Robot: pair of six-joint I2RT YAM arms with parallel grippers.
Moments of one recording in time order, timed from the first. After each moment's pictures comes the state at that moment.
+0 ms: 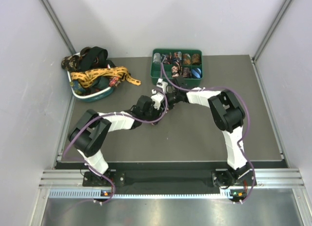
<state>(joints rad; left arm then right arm) -0.61 1.71 0.80 0.21 0.10 -0.03 0.55 2.19 1.49 -0.20 -0.90 0.14</state>
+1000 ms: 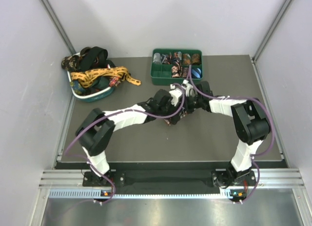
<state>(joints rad) -0.79 1.82 1.14 -0.04 0.09 -0.06 0.36 1.83 0.99 0.02 -0.79 0.29</state>
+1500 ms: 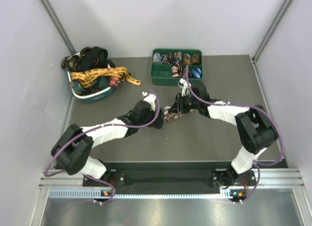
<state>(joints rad) -0.71 1.47 0.75 0.05 -0.07 -0.32 0.47 1.69 0.94 0.11 -0.58 0.35</state>
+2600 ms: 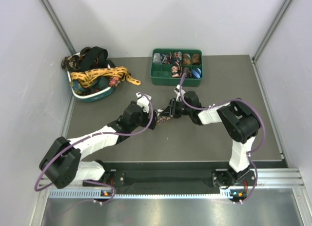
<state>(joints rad) -0.67 1.27 0.58 0.18 -0.13 -0.21 0.57 1.89 0.85 0.54 -0.52 0.70</state>
